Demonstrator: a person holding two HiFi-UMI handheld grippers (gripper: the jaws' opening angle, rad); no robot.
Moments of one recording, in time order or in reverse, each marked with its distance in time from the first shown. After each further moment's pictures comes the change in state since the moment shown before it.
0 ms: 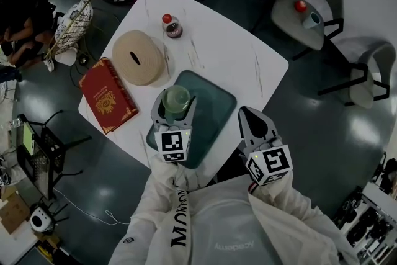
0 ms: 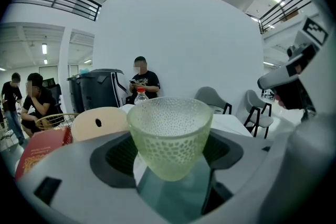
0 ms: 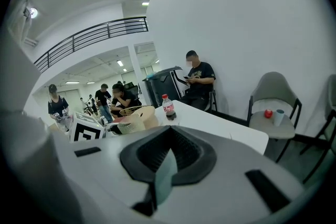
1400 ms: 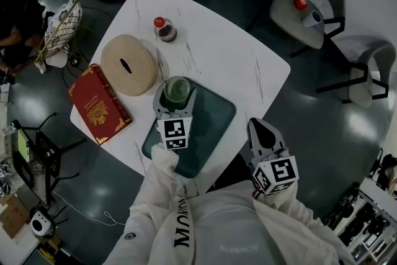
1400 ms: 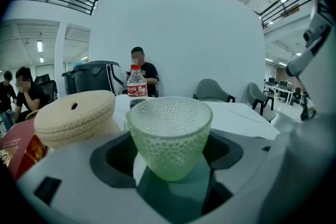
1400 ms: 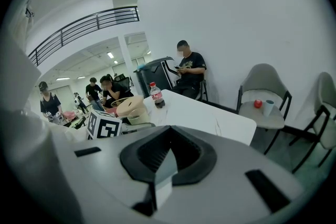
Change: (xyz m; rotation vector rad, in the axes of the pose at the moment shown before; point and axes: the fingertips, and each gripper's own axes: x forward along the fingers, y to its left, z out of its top) left arm 0.082 0.010 -0.041 0.014 0.048 -0.018; right arm -0.001 -0.039 -0.034 0.031 0.107 -0.086
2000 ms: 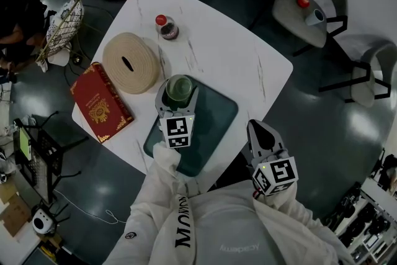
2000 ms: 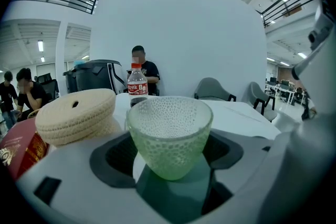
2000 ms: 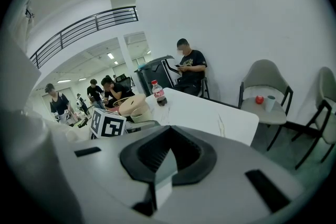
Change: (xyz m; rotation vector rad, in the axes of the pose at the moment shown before) left arm -0.001 -0.001 -0.003 -0.005 0.016 0.013; right arm -0.002 0.008 -0.009 0.020 0.015 0.017
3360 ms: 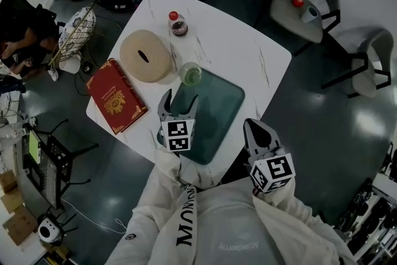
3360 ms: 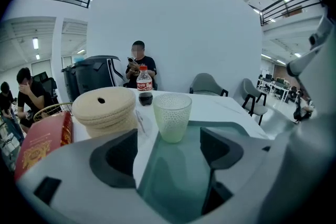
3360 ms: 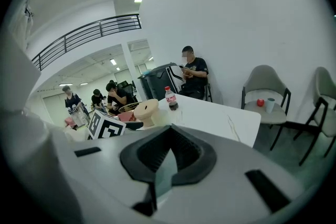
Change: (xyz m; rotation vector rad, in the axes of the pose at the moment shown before) left arm -0.079 0.010 -0.019 0.012 0.092 -0.045; right arm -0.040 0.068 -0.010 0.012 -0.081 0.007
